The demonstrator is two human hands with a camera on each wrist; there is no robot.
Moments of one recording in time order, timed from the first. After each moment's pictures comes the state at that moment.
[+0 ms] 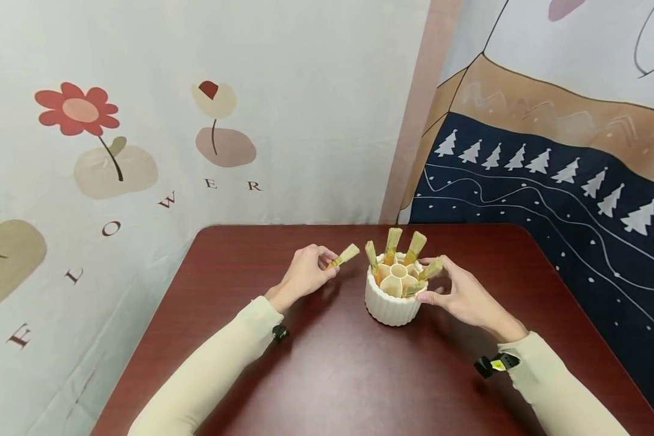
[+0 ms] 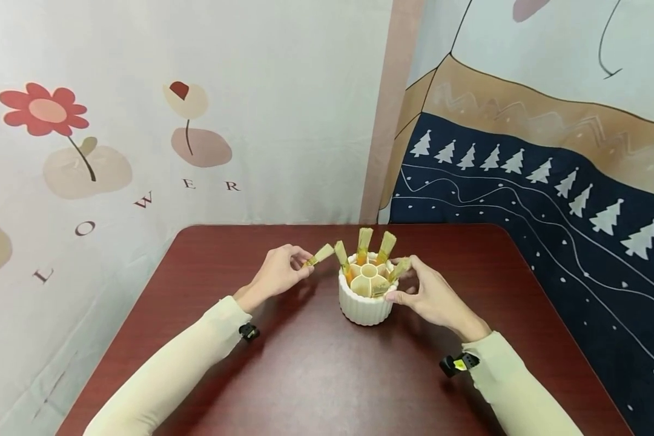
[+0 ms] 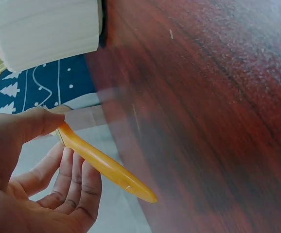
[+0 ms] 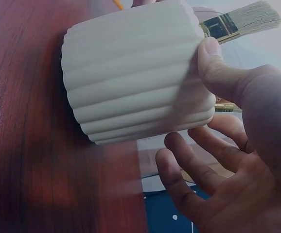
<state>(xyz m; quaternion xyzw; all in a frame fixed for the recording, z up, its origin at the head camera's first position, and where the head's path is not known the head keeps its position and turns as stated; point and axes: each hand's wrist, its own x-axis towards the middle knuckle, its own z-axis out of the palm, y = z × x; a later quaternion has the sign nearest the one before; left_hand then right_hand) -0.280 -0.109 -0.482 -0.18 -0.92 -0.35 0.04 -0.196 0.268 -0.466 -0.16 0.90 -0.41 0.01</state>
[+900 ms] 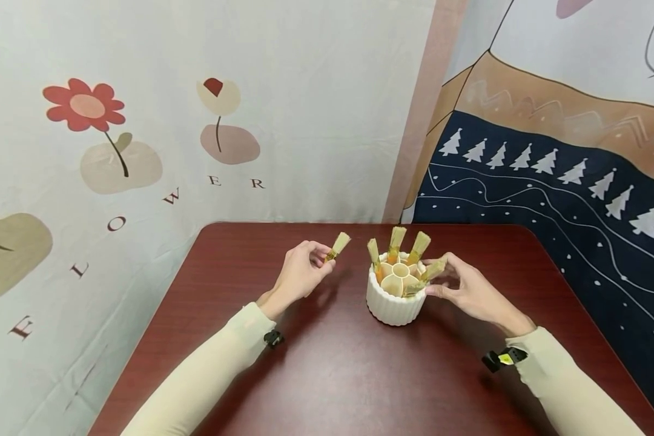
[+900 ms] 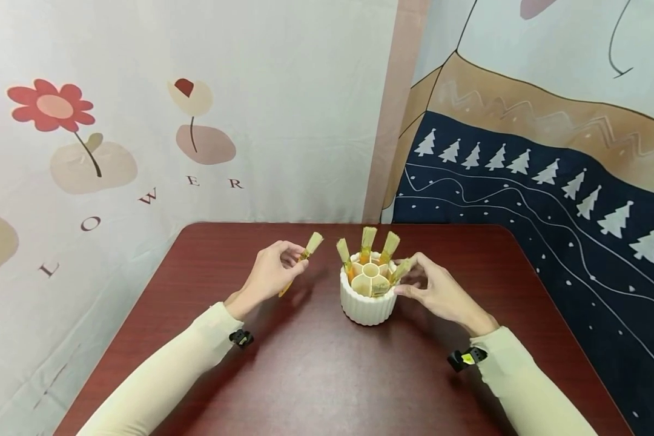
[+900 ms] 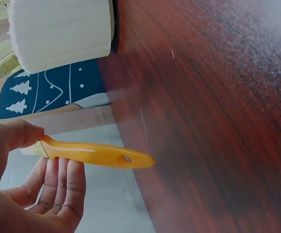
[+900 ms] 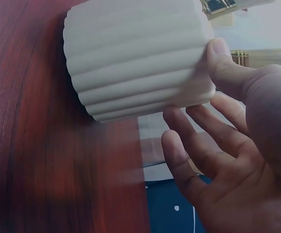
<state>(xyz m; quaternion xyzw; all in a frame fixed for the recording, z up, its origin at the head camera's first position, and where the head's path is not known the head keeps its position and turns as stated) -0.262 -0.118 -0.475 -0.16 -0.89 -0.43 0.10 -0.206 0.285 -0.467 -0.18 0.88 -0.43 0.02</state>
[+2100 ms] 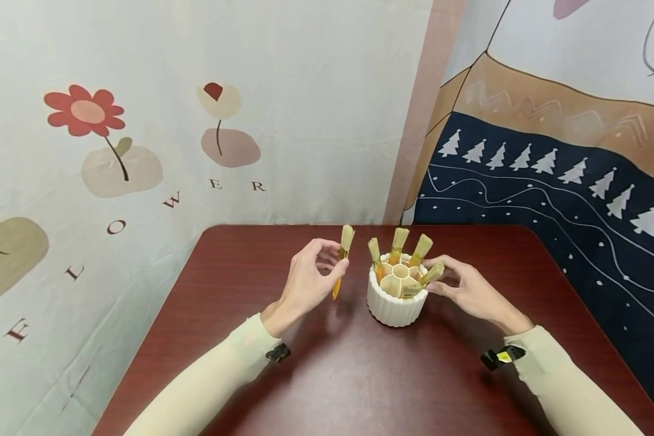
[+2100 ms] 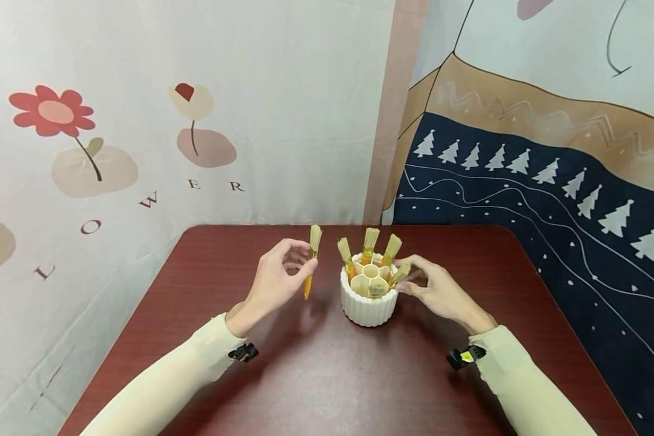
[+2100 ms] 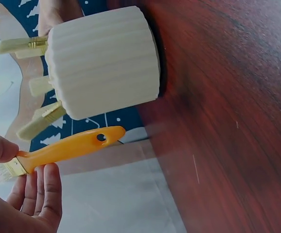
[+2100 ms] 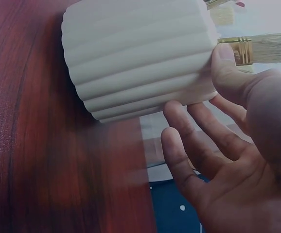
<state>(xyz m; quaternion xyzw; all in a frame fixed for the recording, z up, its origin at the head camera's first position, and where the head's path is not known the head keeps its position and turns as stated) -0.226 -0.094 -0.450 -0.22 -0.81 -0.52 0.15 -0.214 0.286 -0.475 -0.20 0.87 -0.44 0.01</state>
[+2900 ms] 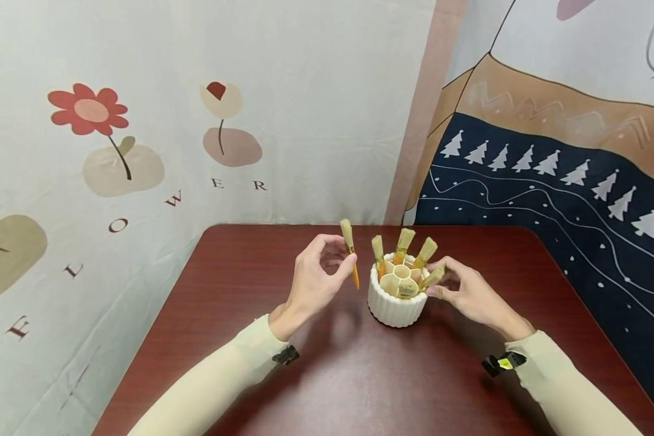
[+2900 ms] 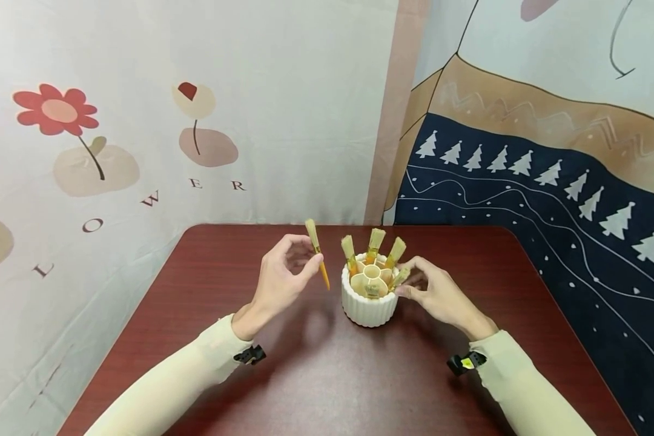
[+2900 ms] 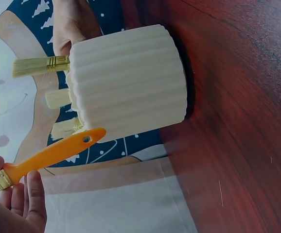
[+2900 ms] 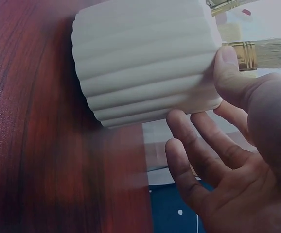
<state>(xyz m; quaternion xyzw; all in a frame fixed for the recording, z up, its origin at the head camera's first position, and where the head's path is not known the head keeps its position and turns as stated) -0.215 -0.078 -0.437 -0.24 -0.75 -0.59 0.19 -0.205 0.278 -0.469 -0.18 0.89 -0.42 -0.01</state>
